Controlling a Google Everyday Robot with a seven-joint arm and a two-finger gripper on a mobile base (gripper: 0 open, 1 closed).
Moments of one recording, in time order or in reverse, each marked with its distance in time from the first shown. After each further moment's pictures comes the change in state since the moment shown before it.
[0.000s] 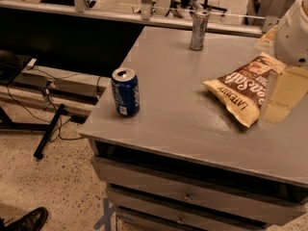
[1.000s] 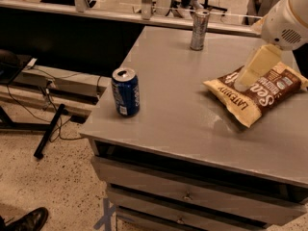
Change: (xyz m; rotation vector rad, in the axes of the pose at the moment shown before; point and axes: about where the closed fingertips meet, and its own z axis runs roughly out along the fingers) arm -0.003 -0.107 0.046 0.092 -0.193 0.161
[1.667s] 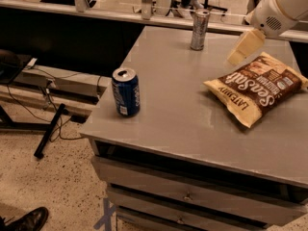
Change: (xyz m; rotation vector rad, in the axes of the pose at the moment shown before) arm -0.013 -0.082 0.040 0.036 -0.100 0.098
